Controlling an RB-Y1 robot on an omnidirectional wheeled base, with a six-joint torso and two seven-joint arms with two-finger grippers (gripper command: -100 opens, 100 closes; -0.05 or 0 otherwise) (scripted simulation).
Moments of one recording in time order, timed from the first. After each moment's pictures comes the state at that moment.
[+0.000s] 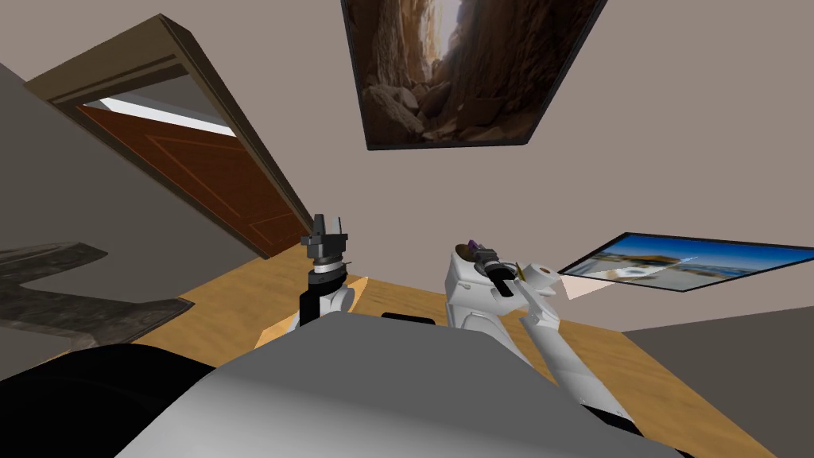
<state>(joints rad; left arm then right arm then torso) 0.46 0.03 -0.03 -2.34 0.10 -0.64 0.05 0.05 -0.56 -0.10 -1.54 0.61 -0.09 0.53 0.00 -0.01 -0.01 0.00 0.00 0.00</state>
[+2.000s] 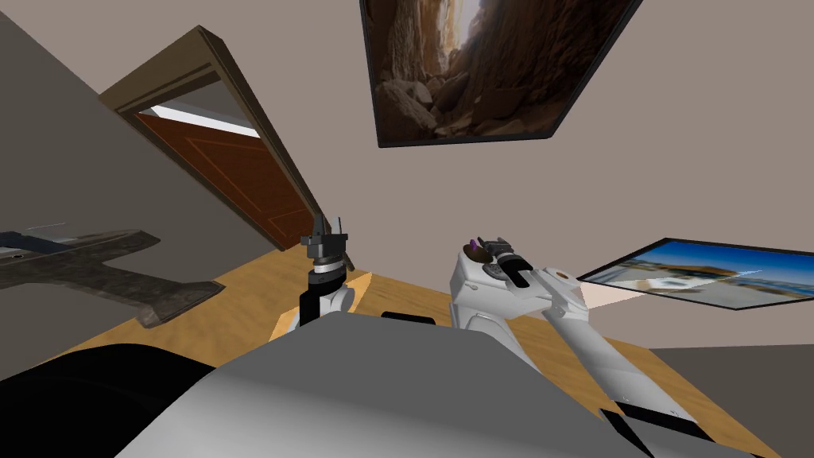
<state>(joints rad) 0.46 0.03 -0.03 -2.34 0.10 -0.64 0.05 0.02 -0.78 -0.07 -1.55 0.52 0.03 0.41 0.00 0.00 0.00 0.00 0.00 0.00</state>
